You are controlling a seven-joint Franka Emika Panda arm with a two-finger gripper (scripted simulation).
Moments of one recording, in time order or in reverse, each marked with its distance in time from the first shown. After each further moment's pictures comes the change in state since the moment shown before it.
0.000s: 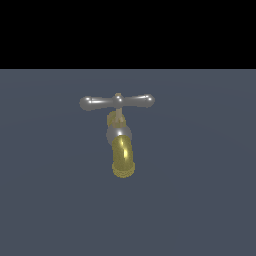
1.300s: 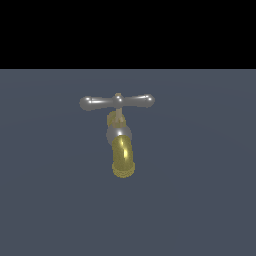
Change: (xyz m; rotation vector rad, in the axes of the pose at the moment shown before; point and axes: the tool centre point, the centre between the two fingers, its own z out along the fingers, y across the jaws) arm -0.005 -0.044 -0.053 0.004 0.010 0.321
